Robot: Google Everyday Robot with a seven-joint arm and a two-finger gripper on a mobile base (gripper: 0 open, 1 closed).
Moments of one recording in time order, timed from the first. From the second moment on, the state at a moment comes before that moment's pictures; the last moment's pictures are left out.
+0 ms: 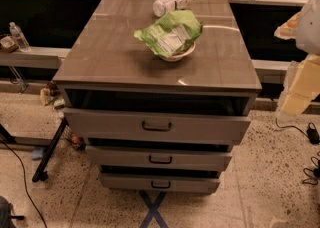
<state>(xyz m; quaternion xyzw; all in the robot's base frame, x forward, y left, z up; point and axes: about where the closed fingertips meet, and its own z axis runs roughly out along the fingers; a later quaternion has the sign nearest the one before) 0.438 -0.217 0.977 -0.60 0.78 -0.04 0.16</state>
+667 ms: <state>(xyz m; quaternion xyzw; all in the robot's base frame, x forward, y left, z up) 0.449 -0.213 0.980 -0.61 0.77 -0.04 0.17</state>
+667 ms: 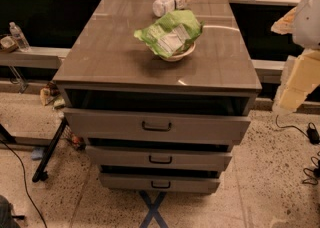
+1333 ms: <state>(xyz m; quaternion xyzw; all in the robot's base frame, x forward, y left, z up) 0.515 -0.147 0.967 -0.70 0.69 -0.05 0.16</state>
